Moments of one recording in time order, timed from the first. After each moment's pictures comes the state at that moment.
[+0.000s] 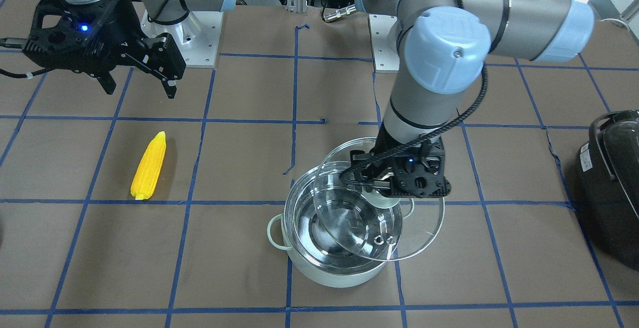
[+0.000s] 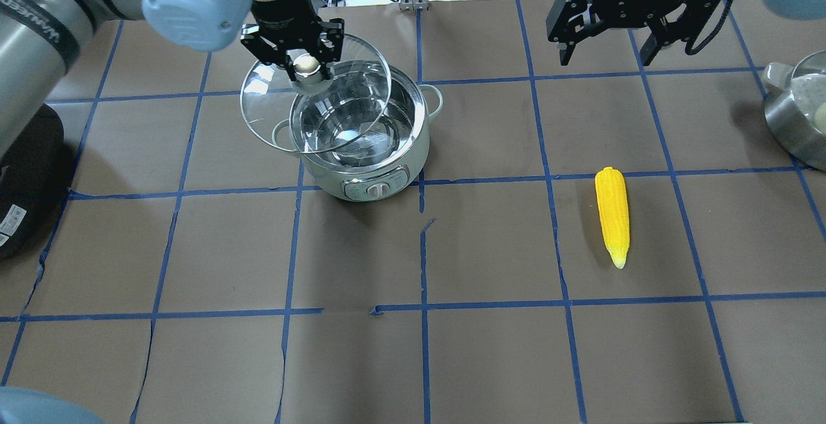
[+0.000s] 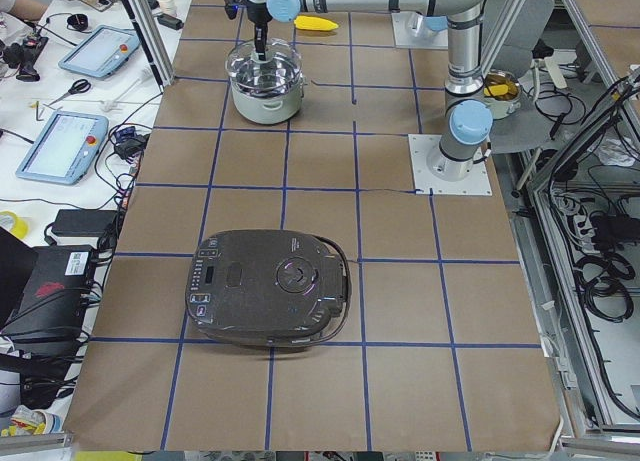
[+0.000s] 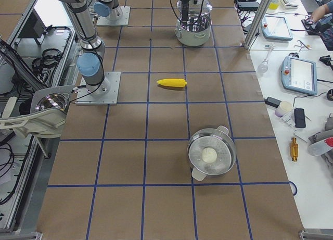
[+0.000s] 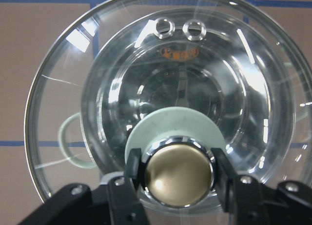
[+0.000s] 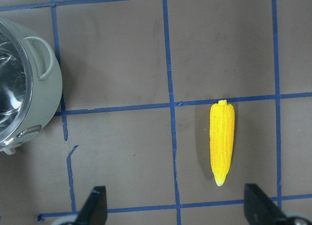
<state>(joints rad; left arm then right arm) -1.65 -1.89 -1.36 -1.42 1.58 -0.10 1.60 -1.53 1.42 -1.54 -1.57 0.10</state>
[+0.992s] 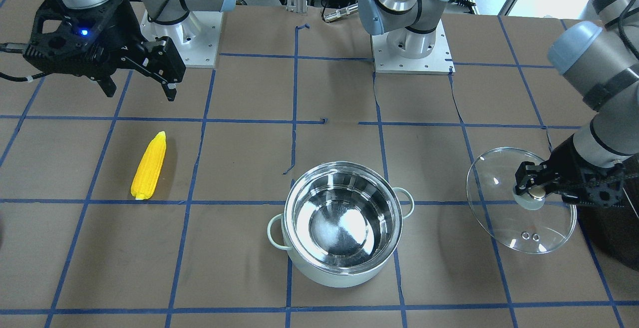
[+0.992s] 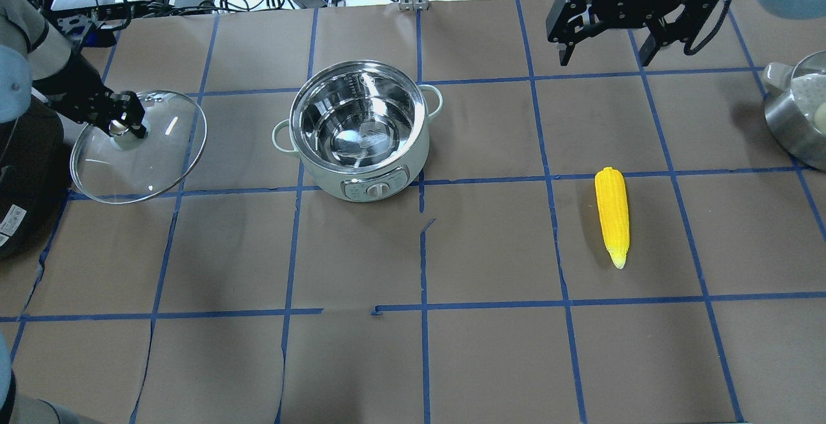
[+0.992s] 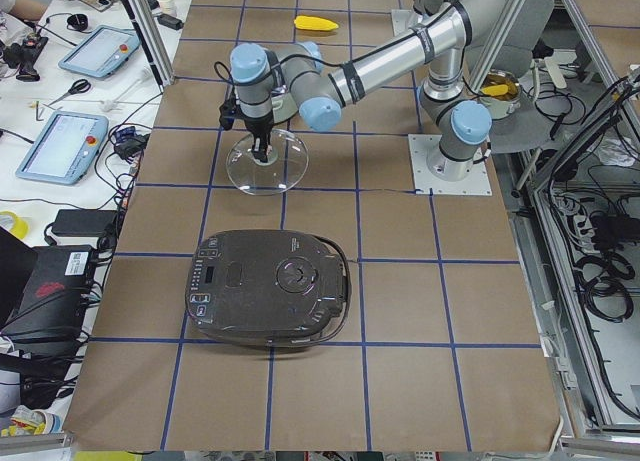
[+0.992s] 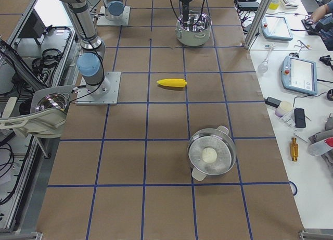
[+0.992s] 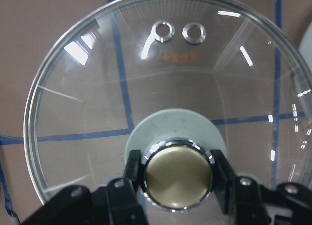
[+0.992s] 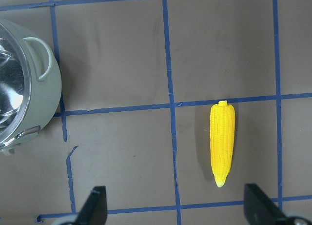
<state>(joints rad) -1.13 -1.86 -1.71 -1.11 1.57 0.53 1.60 -1.52 1.43 -1.54 -1.57 0.10</state>
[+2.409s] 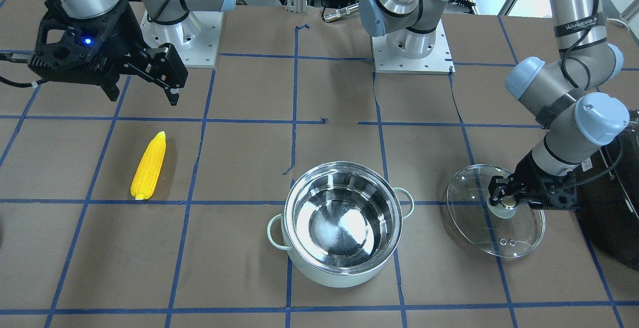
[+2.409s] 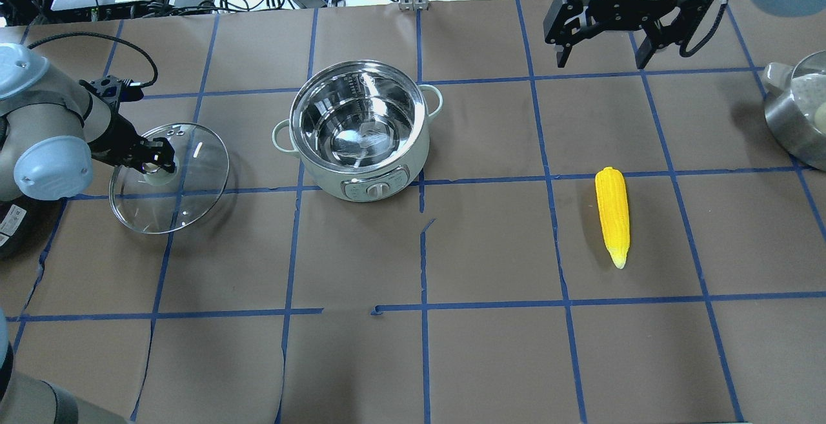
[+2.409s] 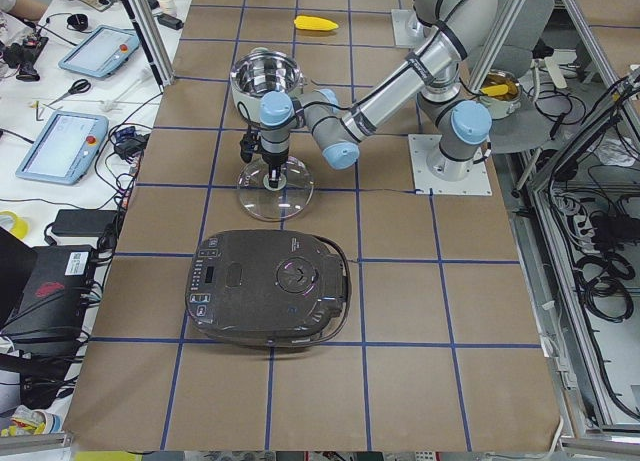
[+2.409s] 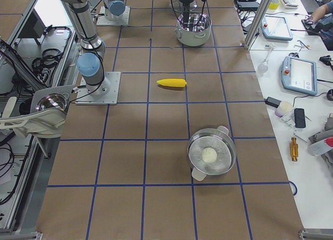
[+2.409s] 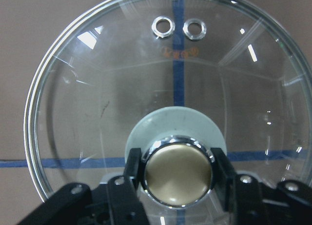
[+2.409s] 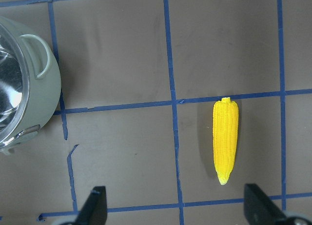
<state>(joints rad) -1.12 -1.91 -1.90 -0.83 1.51 0.46 1.60 -1.50 1.42 -1.53 -1.56 0.11</state>
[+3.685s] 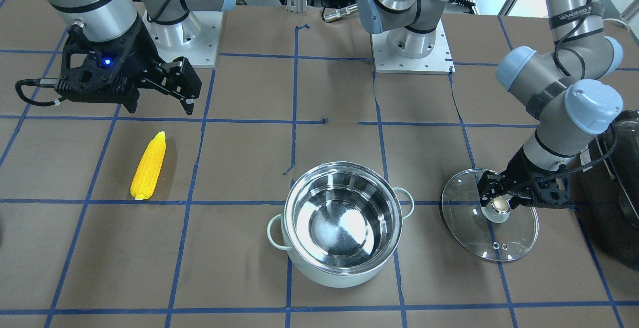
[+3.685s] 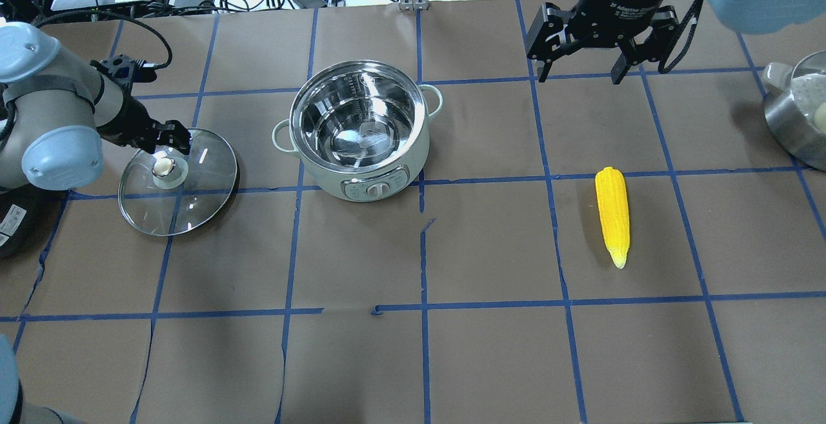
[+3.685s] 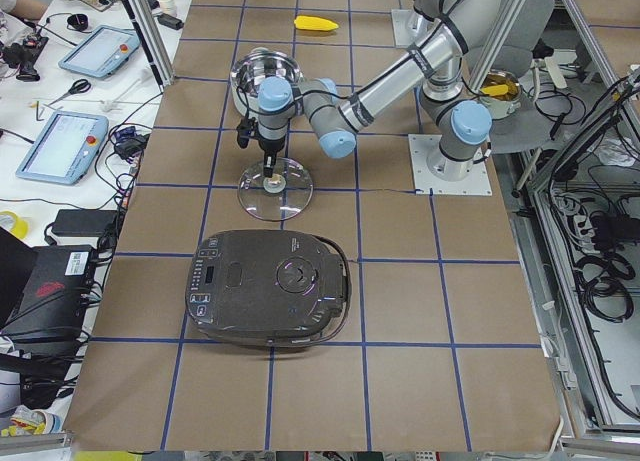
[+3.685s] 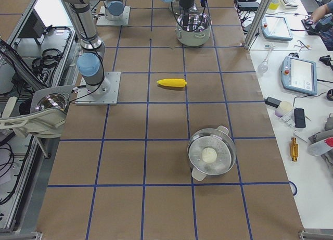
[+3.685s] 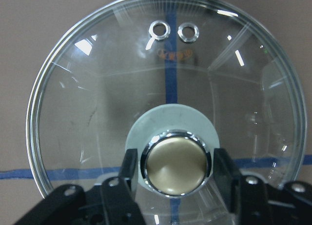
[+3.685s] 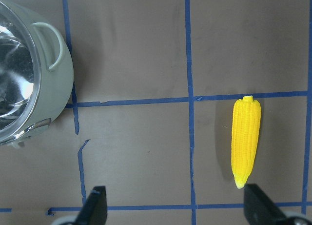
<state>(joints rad) -1.22 -1.83 -1.87 -0.87 1.51 0.43 1.61 -1.48 1.46 -1.57 -1.52 0.07</state>
